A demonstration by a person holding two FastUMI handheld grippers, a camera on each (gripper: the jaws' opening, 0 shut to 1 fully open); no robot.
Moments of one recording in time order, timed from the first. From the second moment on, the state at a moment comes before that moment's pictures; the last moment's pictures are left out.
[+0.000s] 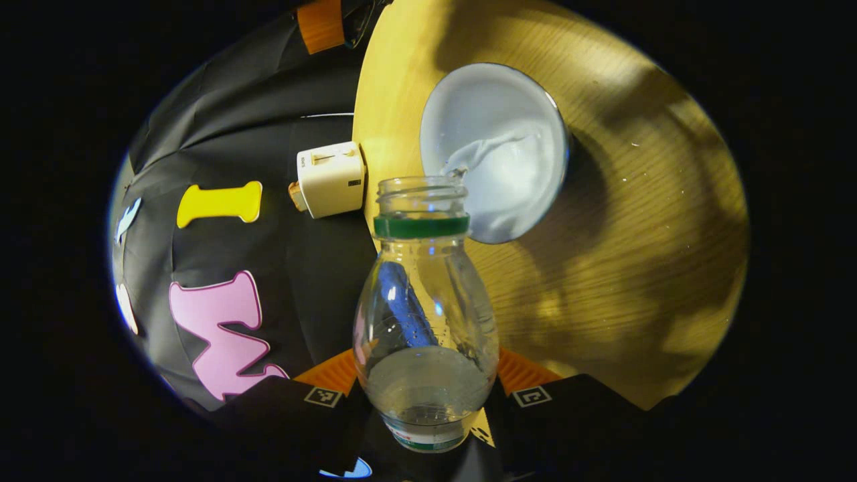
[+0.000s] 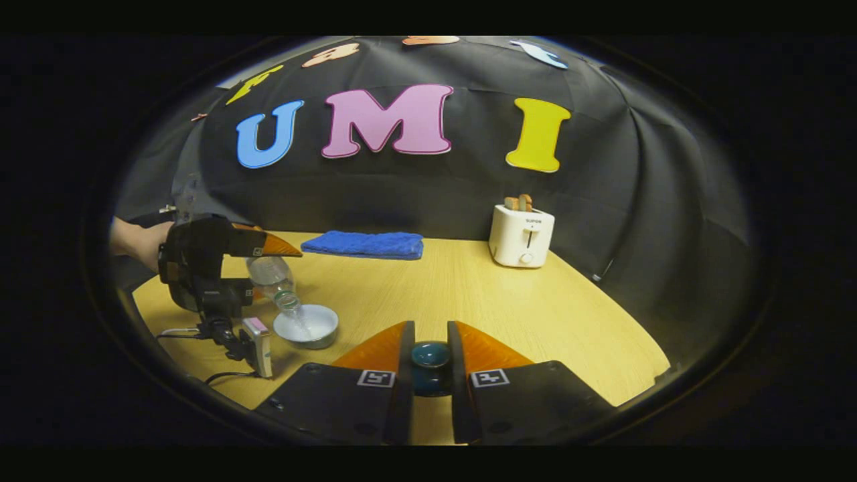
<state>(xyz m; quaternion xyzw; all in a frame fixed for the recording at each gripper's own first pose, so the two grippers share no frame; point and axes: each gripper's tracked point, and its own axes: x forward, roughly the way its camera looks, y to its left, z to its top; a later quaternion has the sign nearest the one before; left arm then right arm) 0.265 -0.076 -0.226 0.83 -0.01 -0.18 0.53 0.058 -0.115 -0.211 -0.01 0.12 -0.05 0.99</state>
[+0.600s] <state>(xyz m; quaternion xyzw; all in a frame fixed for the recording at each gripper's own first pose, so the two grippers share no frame) 0.271 -0.083 -0.215 0.87 -0.04 -0.19 0.45 0.058 -0.112 -0.208 -0.01 0.11 -0.04 0.99</state>
